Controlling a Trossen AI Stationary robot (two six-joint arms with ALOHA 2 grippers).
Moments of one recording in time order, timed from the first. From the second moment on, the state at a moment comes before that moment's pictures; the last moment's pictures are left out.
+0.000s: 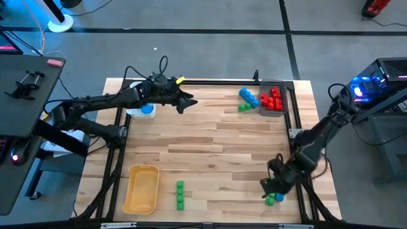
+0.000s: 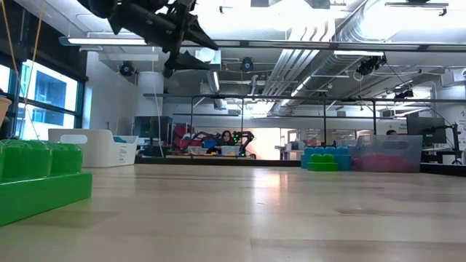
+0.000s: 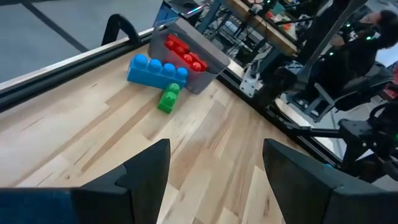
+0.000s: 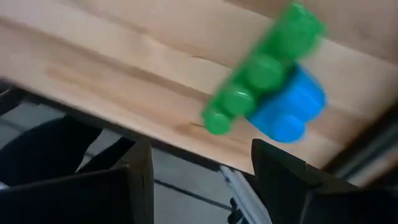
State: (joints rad) left arm 0.41 1.28 0.91 -0.02 0.20 -0.46; right arm 0.86 1.29 0.91 -0.81 -0.14 2.13
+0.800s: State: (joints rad) left arm 0.43 1.28 0.91 -0.02 0.20 -0.48; right arm 0.97 1.29 0.68 -0.65 -0.24 2.29
